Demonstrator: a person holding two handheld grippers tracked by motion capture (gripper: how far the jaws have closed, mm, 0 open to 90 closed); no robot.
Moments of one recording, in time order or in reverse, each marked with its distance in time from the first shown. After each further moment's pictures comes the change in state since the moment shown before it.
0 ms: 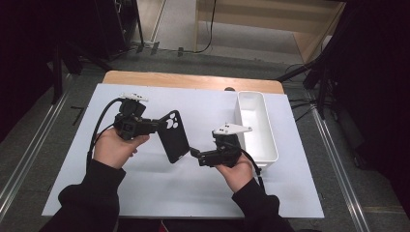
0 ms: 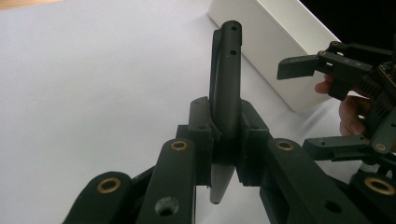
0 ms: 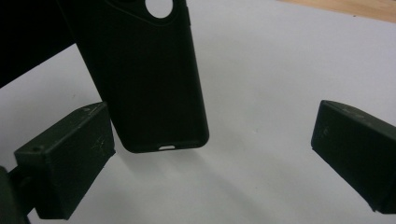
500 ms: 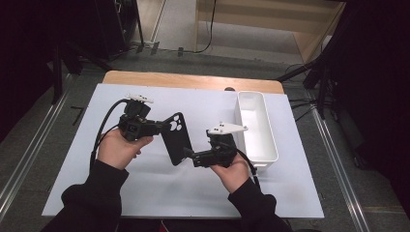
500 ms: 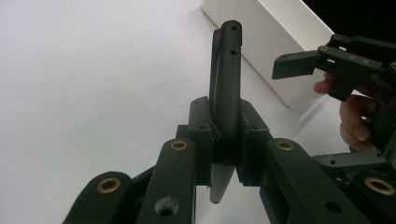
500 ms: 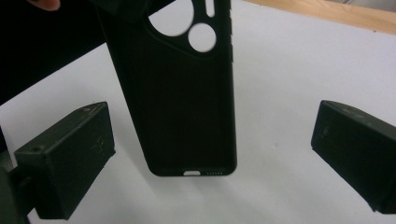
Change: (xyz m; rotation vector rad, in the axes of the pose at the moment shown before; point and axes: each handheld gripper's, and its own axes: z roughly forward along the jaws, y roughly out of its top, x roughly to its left) left arm -0.006 0.001 0.007 0.027 -0.016 0.005; right arm 0.015 0.011 0.001 -0.018 0.030 -0.024
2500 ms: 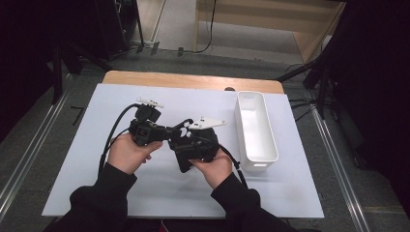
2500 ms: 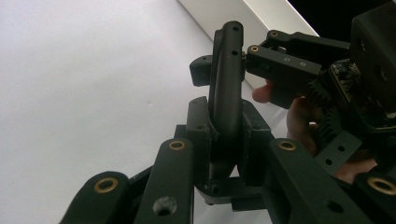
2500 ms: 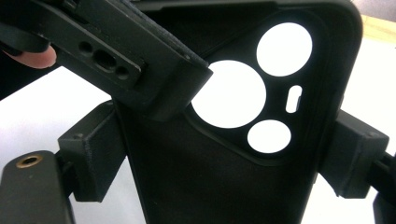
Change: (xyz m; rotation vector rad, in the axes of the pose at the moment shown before) left arm -0.017 -0.002 0.016 0.023 -0.068 -0.010; right arm 0.021 0.019 0.035 0.022 -0.037 -0.031
